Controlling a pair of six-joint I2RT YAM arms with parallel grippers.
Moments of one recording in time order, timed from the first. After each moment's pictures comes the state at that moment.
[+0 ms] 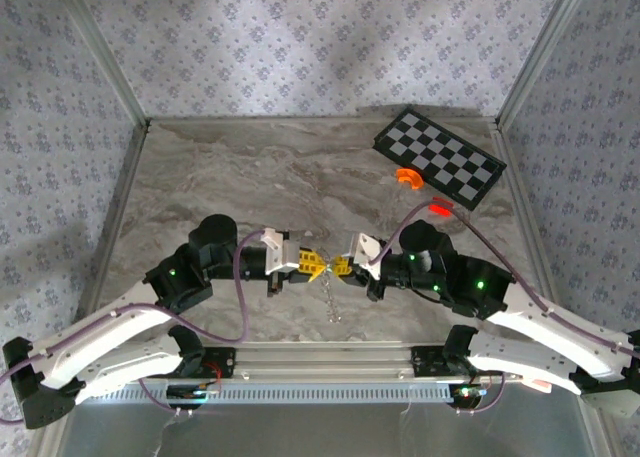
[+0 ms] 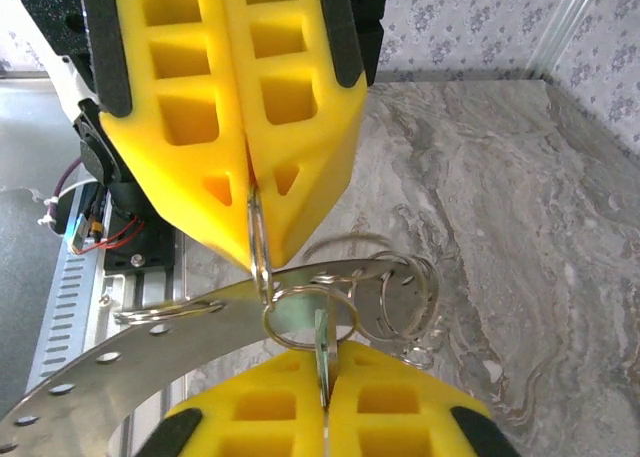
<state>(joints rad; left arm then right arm) -0.96 0.84 0.80 -0.13 0.59 0.22 1.05 0.82 0.90 -0.46 -0.23 -0.24</state>
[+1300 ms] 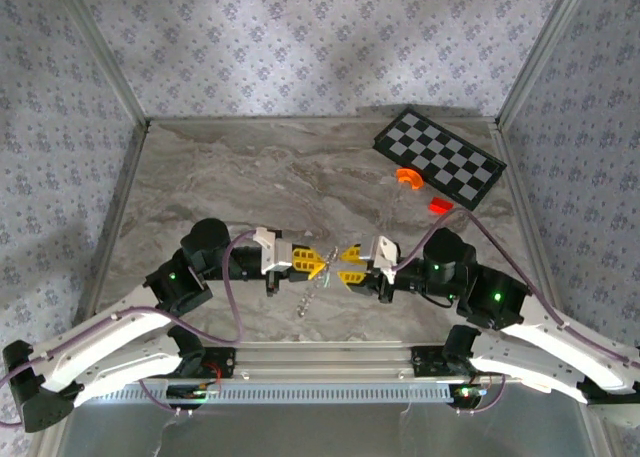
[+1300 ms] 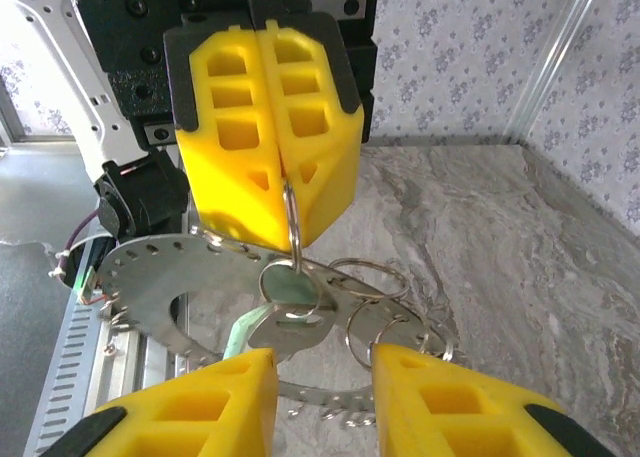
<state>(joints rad) -0.95 0.81 0.74 0.02 0.61 0.15 1.05 0.69 0.83 -0.36 -0.25 -0.21</state>
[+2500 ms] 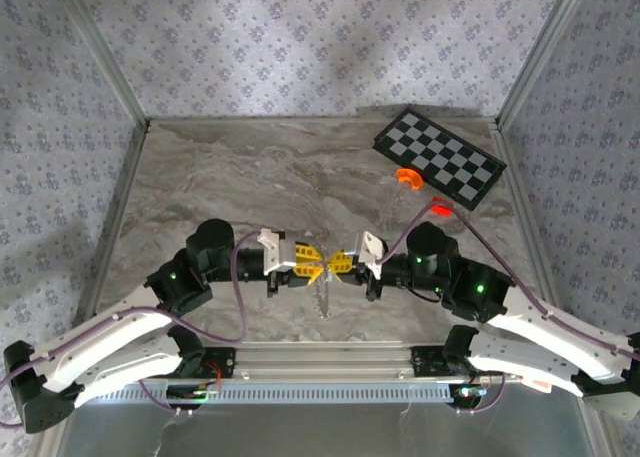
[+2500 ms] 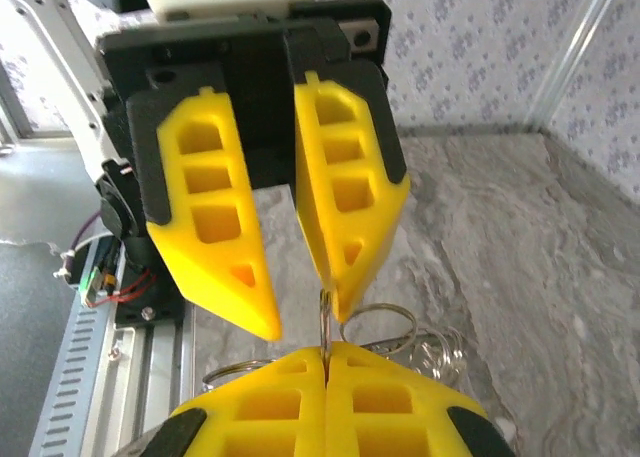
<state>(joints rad) -0.94 0.81 0.74 -0.08 0.56 0.19 1.05 0.79 0.86 -0.34 -0.26 -0.20</state>
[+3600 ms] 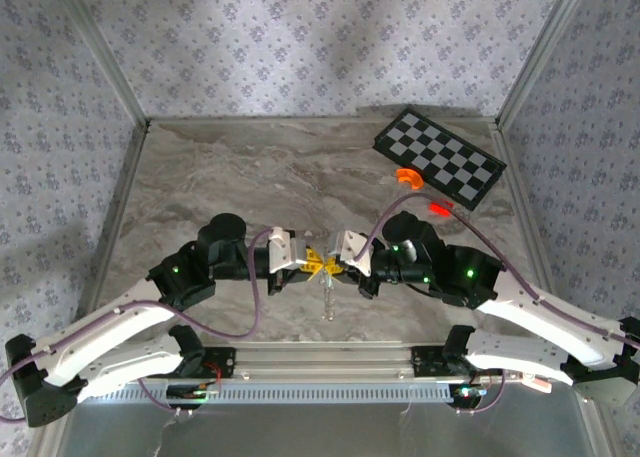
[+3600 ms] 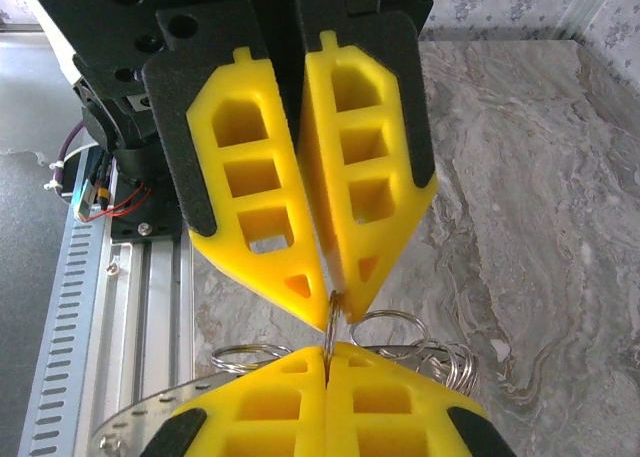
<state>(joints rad) -0.94 0.86 0.81 -0.25 0.49 0.25 1.06 0.93 1.02 -0.59 -0.22 -0.27</state>
